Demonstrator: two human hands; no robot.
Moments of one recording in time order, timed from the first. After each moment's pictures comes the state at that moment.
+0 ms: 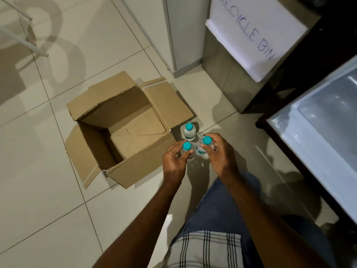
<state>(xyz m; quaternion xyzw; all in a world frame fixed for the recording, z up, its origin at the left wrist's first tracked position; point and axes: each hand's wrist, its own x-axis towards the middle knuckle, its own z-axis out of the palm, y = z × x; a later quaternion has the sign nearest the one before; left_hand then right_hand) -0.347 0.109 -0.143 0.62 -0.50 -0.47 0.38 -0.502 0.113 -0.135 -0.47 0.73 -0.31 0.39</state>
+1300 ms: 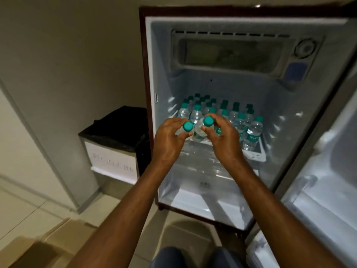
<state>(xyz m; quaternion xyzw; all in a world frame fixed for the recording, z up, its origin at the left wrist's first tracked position) -0.608 0.126 0.263 0.12 -0.79 -0.38 0.46 -0.720 0.264 0.266 -0.42 0.69 -0.58 -0.11</state>
